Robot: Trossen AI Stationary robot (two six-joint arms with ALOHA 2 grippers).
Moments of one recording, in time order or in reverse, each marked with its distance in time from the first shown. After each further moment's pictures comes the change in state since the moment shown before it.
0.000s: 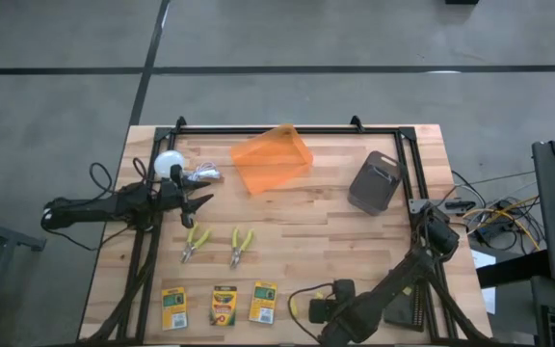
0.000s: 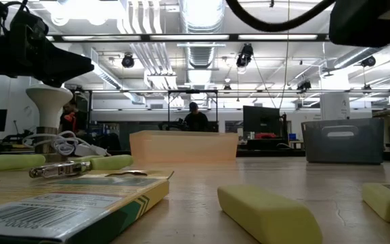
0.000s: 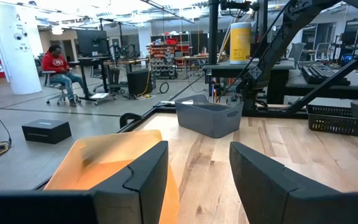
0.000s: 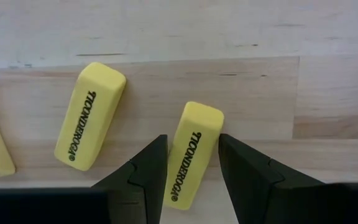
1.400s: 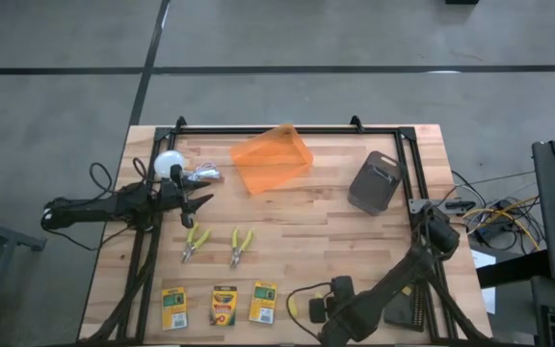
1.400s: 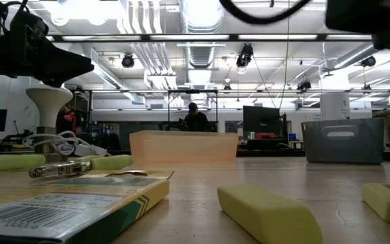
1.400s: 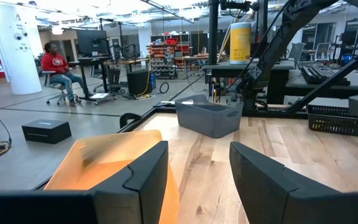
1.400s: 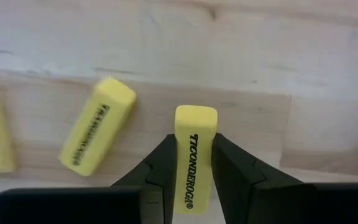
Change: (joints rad) left arm 0.000 0.000 0.000 0.000 0.000 0.000; right arm -0.003 -0.014 0.021 -0.078 0.052 -0.124
